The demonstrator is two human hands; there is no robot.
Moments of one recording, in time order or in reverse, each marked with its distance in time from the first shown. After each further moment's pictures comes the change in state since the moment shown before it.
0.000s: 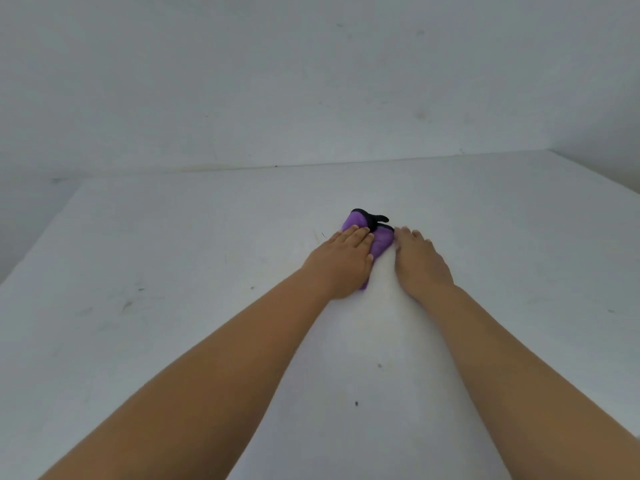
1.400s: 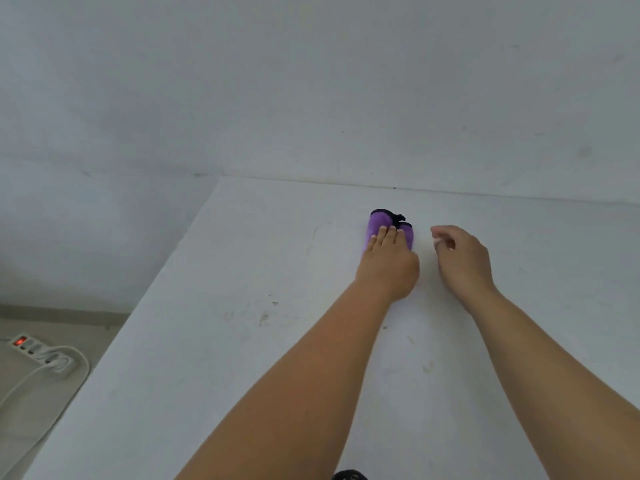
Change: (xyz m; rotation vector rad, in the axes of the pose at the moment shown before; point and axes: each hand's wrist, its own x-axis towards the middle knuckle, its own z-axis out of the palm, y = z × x) left_hand -0.023 -0.114 -0.026 -0.457 0.153 -0.442; right_hand 0.059 -0.144 0.034 0.494 0.151 -0.114
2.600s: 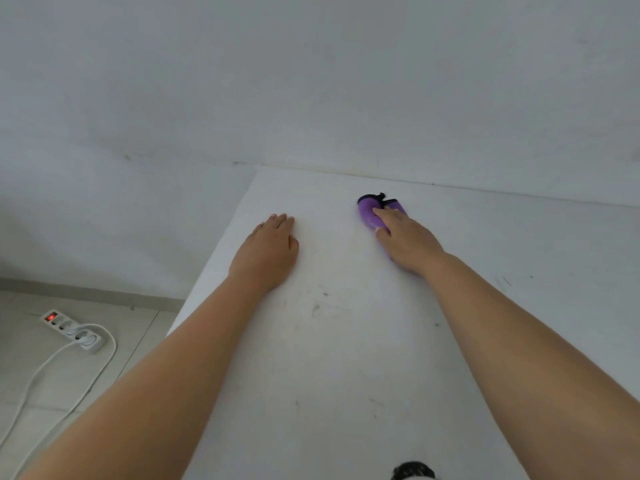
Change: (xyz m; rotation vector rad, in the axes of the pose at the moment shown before) left_hand -0.074 -0.189 -0.102 0.247 0.241 -0.219; right_hand 0.014 -0.076 0.099 -0.472 -0.438 -0.327
